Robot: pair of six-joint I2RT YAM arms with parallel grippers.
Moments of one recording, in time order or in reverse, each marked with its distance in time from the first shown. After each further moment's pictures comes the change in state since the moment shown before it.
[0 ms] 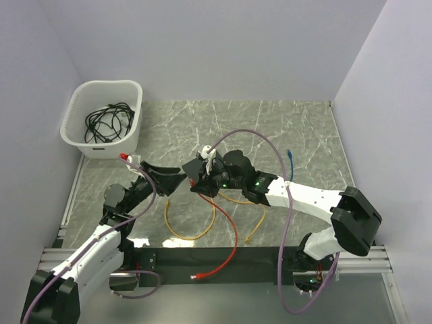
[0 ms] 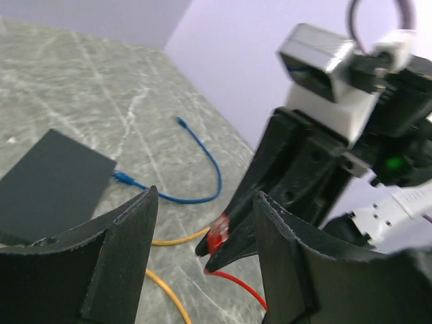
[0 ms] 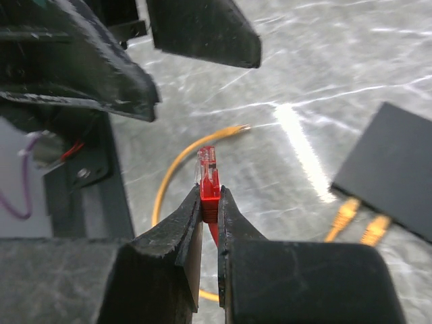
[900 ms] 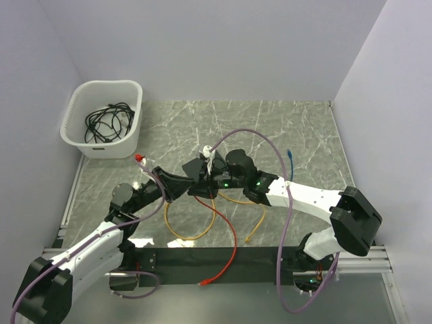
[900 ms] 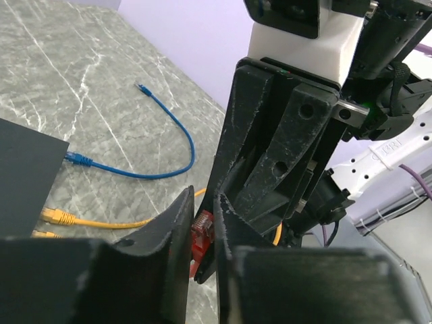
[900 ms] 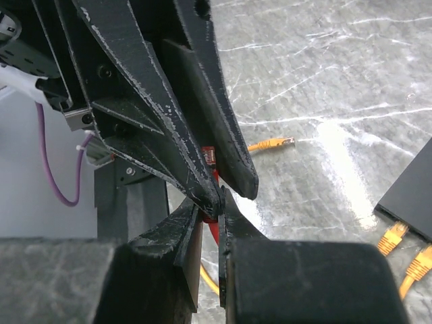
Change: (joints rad) left arm -0.145 0.065 0.010 0.033 0.046 0.049; right arm -0.017 0.001 -0.024 0.096 -0.170 0.076
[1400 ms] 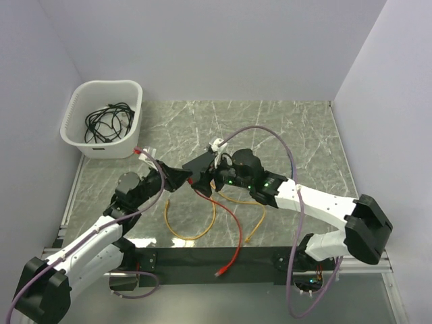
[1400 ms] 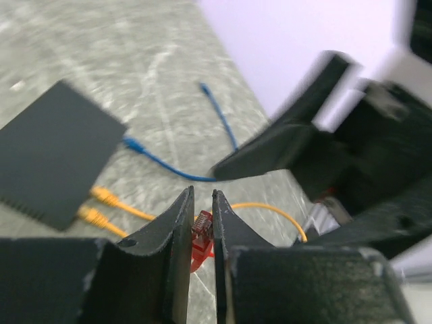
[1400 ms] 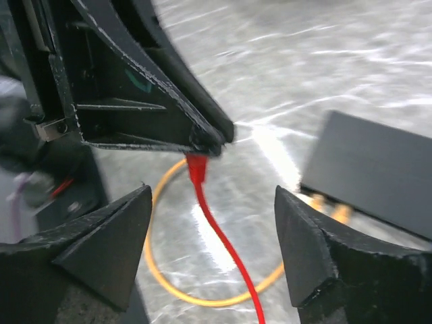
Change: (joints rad) left arm -0.019 0.012 0.127 -0.300 -0.222 -0.010; right arm -0.005 -0.094 -0.003 -0.084 0.275 -0.014
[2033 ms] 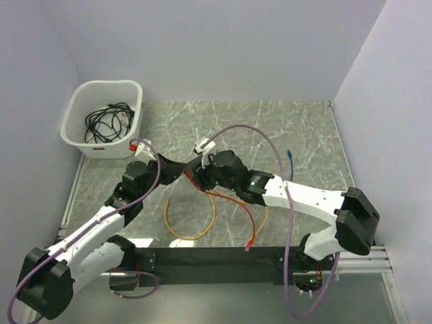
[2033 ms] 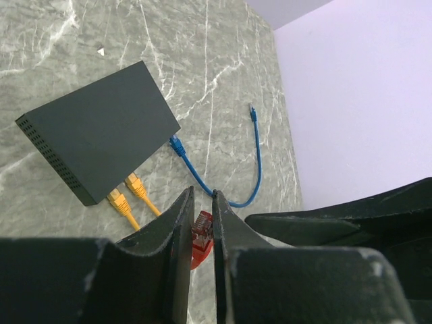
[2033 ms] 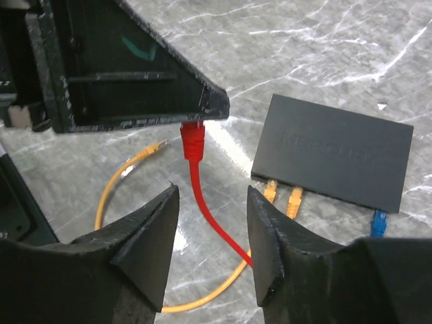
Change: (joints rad) left arm 0.000 0.093 0.135 -0.267 -0.248 -0.218; right arm 0.107 0.087 0.137 -0.175 0.338 -0.064
